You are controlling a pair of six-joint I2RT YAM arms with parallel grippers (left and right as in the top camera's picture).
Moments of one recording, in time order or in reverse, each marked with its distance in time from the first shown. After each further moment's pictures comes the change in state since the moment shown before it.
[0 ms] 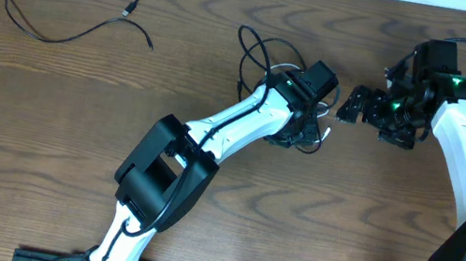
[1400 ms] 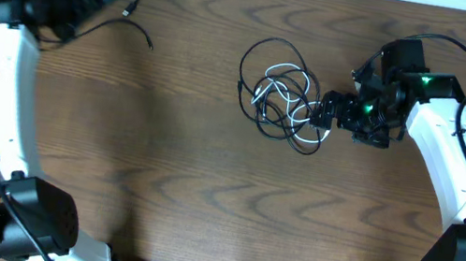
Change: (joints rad) left arm 1.004 -0.434 0.091 -0.101 0.409 0.356; right arm 0.124 0.000 -0.001 -0.012 -0.050 -0.019
